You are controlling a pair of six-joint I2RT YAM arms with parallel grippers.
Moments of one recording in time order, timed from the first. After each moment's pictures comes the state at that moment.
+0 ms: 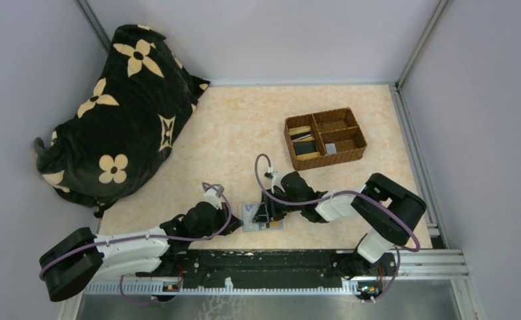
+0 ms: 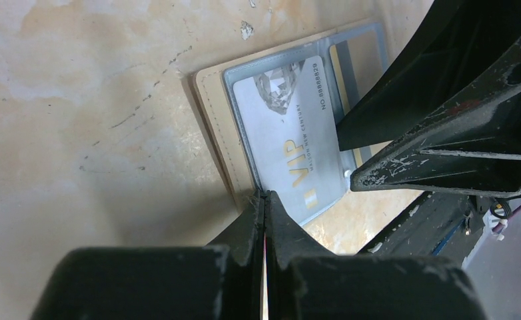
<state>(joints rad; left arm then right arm) -0.99 0.96 0.07 0.33 -0.09 -0.87 0.89 1.58 0.48 0.49 -0.46 0.71</state>
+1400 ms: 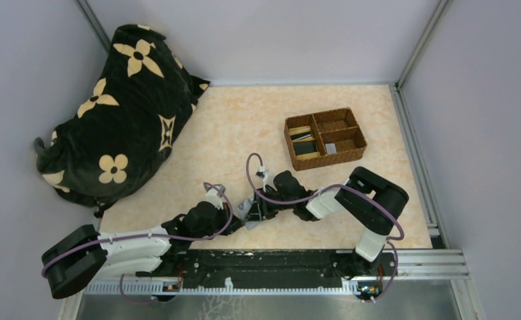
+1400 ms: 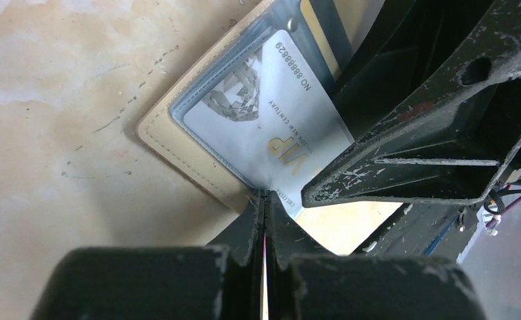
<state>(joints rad) -0.98 1.00 0.07 0.38 -0.08 -0.87 0.91 1.73 0.55 0.63 -0.50 0.74</state>
